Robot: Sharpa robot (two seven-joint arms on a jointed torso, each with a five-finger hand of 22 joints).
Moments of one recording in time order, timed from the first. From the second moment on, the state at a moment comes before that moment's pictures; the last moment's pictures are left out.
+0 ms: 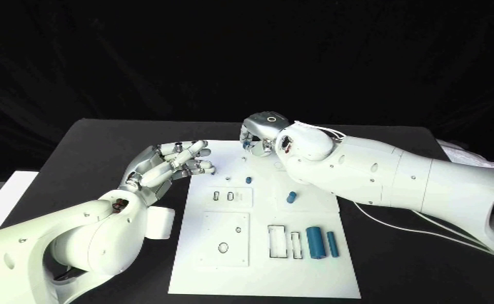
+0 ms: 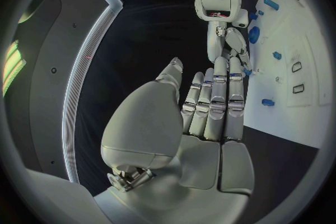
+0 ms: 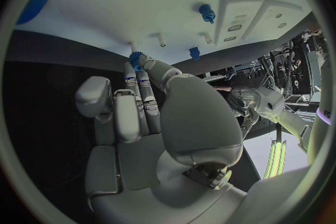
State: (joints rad) left arm 1.16 -0.96 -0.02 1.84 0.04 -0.44 0.46; left_hand 1.41 -0.03 0.05 0.15 0.11 0.98 0.21 0.11 0.07 1.08 0.15 0.08 0.07 1.18 0.09 0.20 0.23 0.17 1.03 0.21 0.29 0.11; right arm 1.28 -0.55 -0.03 1.25 -1.75 -0.33 -0.19; right_hand 1.34 -0.06 0.51 -0.15 0.10 1.17 0.13 0.08 0.09 1.25 0.09 0.06 0.07 1.47 -0.02 1.33 1.14 0.13 1.31 0.07 1.22 0.92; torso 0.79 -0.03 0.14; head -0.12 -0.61
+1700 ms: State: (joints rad) left arm 1.16 -0.97 -0.02 1.83 0.04 -0.44 0.45; left_hand 1.41 -0.03 0.04 0.15 0.11 0.98 0.21 0.10 0.07 1.08 0.15 0.08 0.07 1.18 0.09 0.20 0.23 0.17 1.03 0.21 0.29 0.11; right arm 1.27 -0.55 -0.03 1.25 -1.77 -0.28 -0.20; right_hand 1.34 -0.06 0.52 -0.14 0.09 1.17 0.13 0.07 0.09 1.25 0.09 0.06 0.06 1.47 -0.02 1.34 1.14 0.13 1.31 0.08 1.22 0.92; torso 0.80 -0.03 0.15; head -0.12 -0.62
